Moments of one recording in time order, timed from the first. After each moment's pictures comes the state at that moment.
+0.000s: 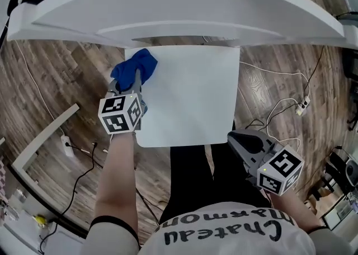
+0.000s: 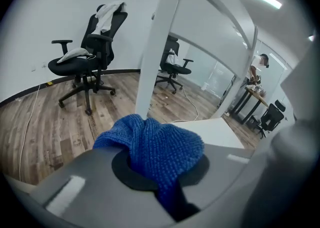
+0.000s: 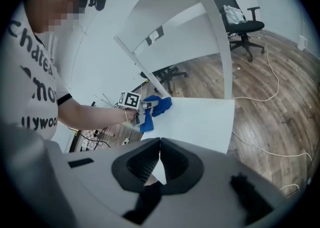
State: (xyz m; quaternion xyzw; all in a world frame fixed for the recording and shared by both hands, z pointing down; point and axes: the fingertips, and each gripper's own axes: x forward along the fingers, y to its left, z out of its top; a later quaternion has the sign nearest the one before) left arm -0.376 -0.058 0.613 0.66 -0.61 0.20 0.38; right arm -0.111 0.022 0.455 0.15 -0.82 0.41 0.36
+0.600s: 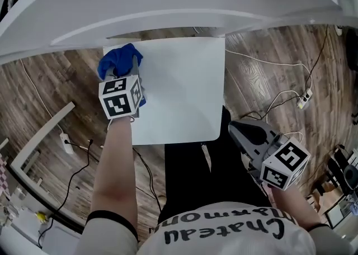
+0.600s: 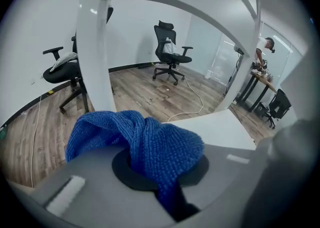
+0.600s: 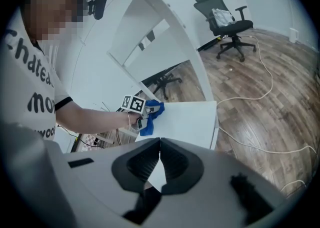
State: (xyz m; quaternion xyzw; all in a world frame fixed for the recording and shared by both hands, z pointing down) left arm -0.326 -0.093 0.640 0.64 -0.61 0.27 0.37; right arm -0.057 -0.008 0.468 0.17 -0.83 0.43 0.32
